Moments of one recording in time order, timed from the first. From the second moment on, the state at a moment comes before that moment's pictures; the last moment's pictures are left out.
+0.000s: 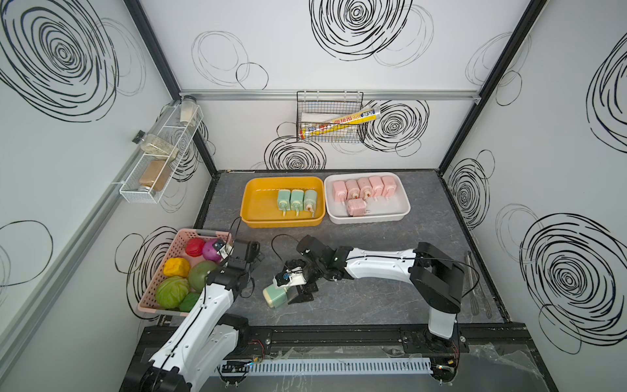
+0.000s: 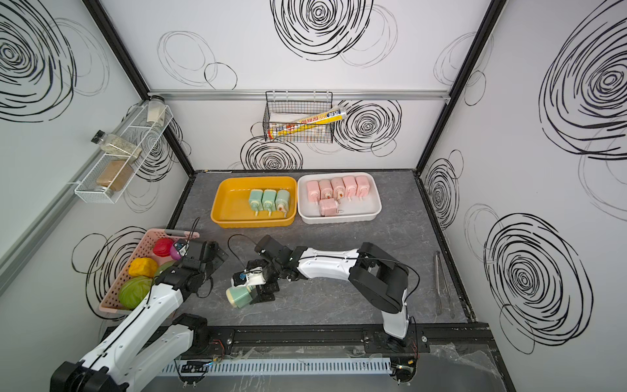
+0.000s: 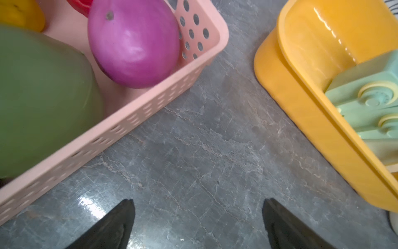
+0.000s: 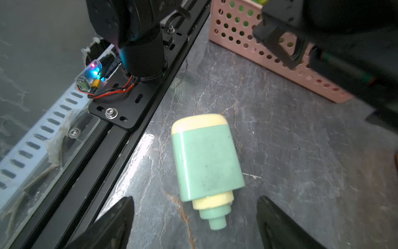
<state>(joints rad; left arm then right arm) -0.16 0.82 0.49 -0.62 -0.37 -0.99 1.14 1.92 1.25 -0.19 -0.54 -0.67</state>
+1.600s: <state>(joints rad) -0.54 0.83 0.43 -0.34 -0.31 -0.83 0.94 1.54 0.79 0.01 0.07 0.02</state>
